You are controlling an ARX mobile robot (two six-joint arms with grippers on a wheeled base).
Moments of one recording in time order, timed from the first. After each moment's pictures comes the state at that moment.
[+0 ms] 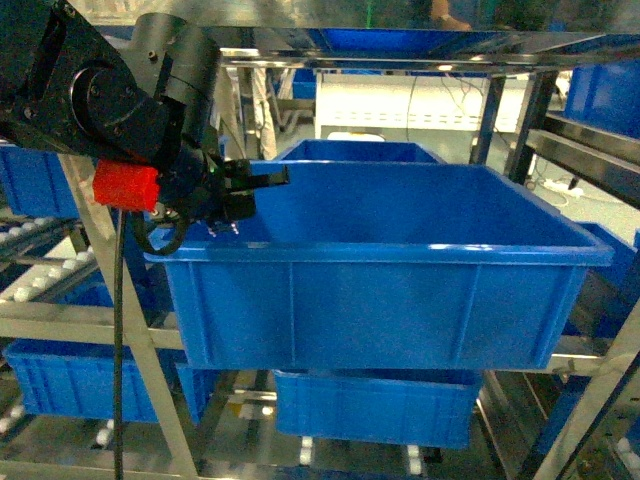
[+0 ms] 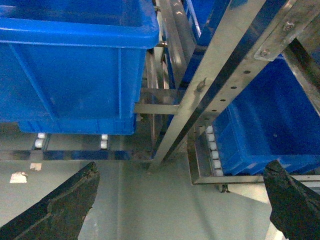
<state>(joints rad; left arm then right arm) -0.24 2.21 1.42 0.07 -0.21 -0.31 0.08 1.41 0.45 0.35 0.23 -0.01</state>
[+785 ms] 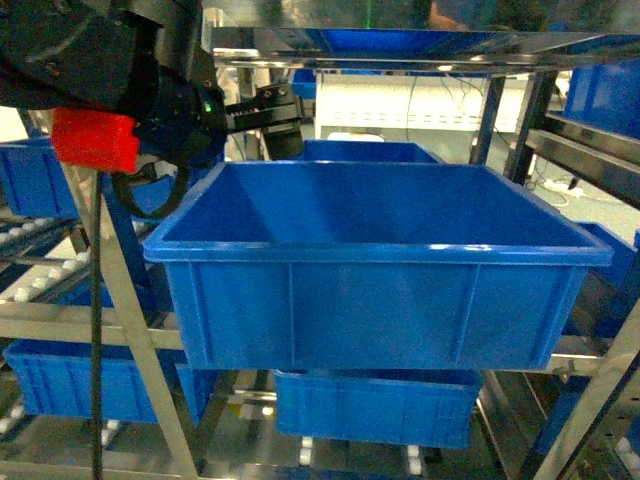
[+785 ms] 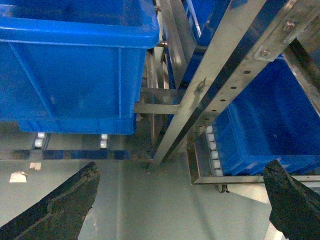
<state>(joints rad) -0.30 1.97 1.23 0.23 -0.24 -0.34 0.08 1.41 0.45 0.35 0.23 -0.01</state>
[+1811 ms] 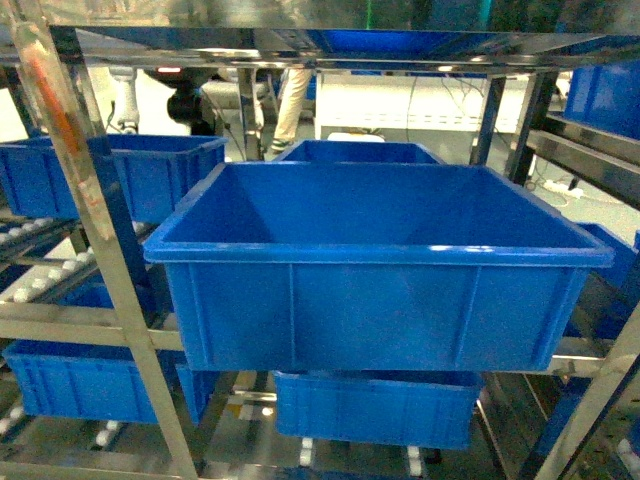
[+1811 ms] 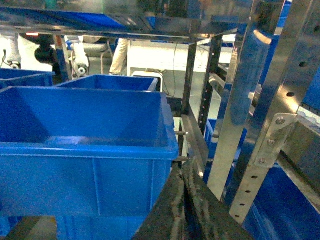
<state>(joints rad) -0.21 1.01 0.25 0.75 -0.22 -0.04 0.00 1.13 0.10 1.01 0.00 -0.01</state>
